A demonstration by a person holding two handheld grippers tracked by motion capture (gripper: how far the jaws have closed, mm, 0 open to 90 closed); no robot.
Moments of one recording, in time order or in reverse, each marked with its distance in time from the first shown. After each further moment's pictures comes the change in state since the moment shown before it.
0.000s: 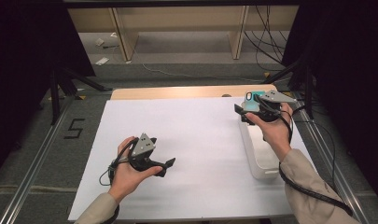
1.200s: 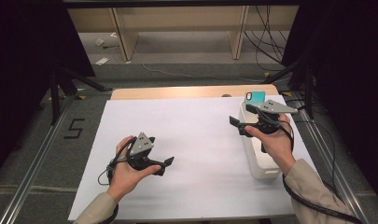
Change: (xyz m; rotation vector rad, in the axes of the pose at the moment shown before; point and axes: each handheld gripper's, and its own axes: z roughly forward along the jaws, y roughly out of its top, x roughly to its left) left arm 0.004 0.000 -0.002 -0.007 0.006 -0.011; right arm 0.030 -0.007 -0.025 0.000 0.142 -0.010
